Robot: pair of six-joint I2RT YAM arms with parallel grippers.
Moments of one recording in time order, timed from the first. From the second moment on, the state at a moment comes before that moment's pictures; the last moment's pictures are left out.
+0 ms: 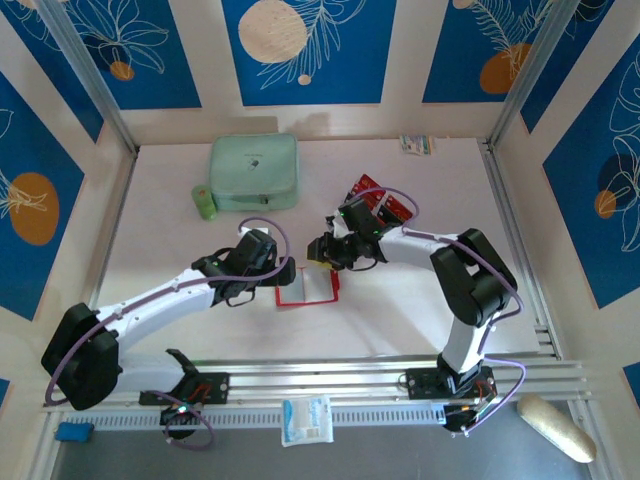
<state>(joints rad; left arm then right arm) -0.73 1.26 0.77 -0.47 -0.19 -0.65 0.59 1.78 1.00 -0.14 -0.60 0.79</state>
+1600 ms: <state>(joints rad) -0.73 1.32 0.76 -0.44 -0.18 -0.65 0.37 1.79 1.39 -0.84 0.11 0.13</state>
